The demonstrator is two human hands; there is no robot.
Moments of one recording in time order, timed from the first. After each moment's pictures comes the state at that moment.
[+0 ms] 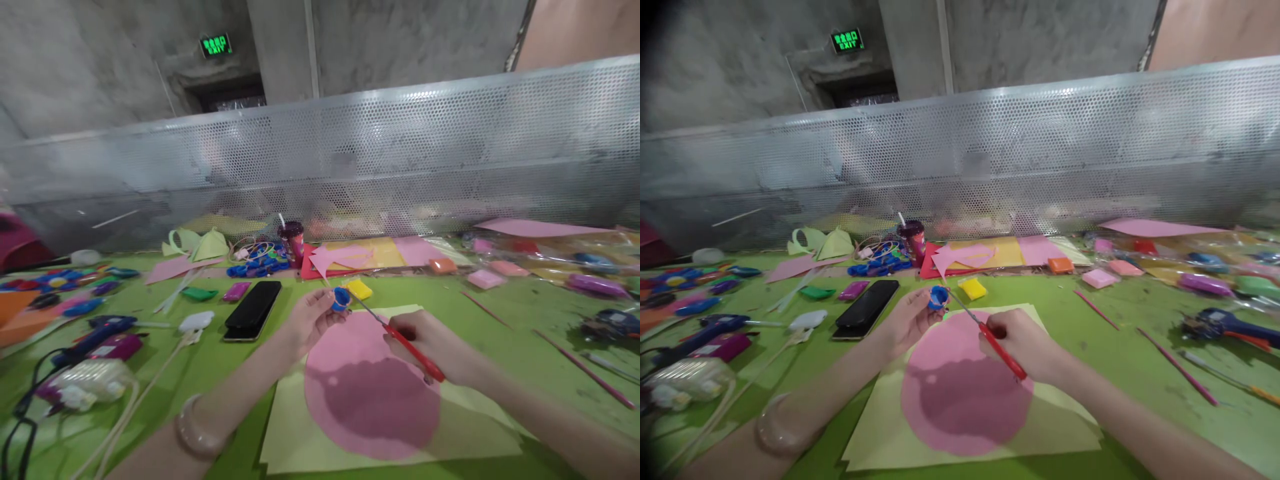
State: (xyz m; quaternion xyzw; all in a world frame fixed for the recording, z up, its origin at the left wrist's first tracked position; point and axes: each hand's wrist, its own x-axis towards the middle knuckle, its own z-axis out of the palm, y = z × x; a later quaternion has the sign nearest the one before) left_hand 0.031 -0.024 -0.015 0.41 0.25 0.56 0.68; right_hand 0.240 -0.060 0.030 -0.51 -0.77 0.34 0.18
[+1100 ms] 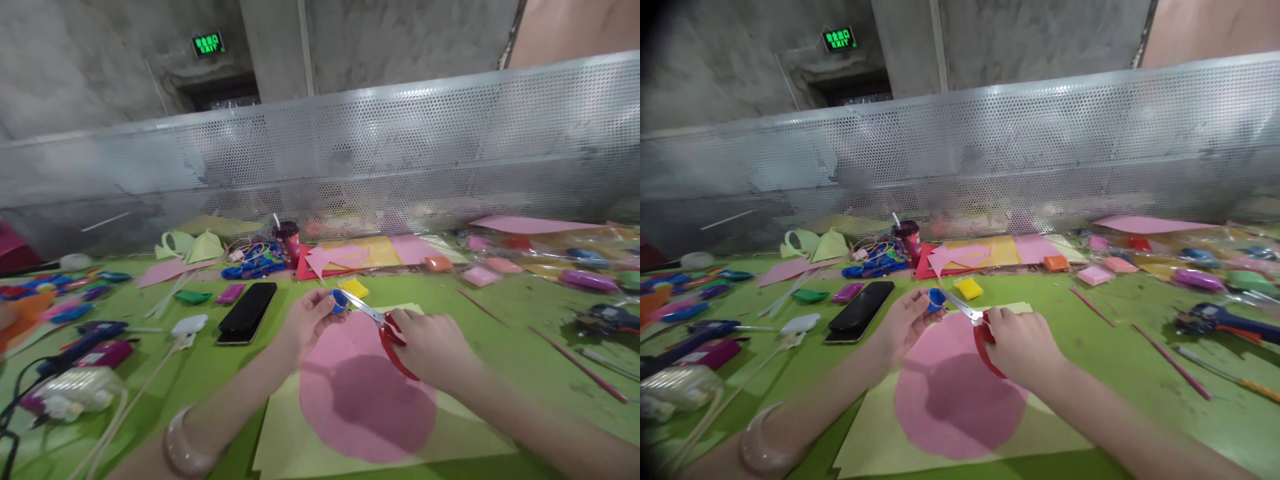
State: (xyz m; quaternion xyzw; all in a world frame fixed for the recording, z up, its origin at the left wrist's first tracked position) left_hand 0.040 -0.031 -0.011 0.42 0.28 0.58 0.64; right_hand 0.239 -0.059 0.007 -0.56 -0.80 -0.18 0.08
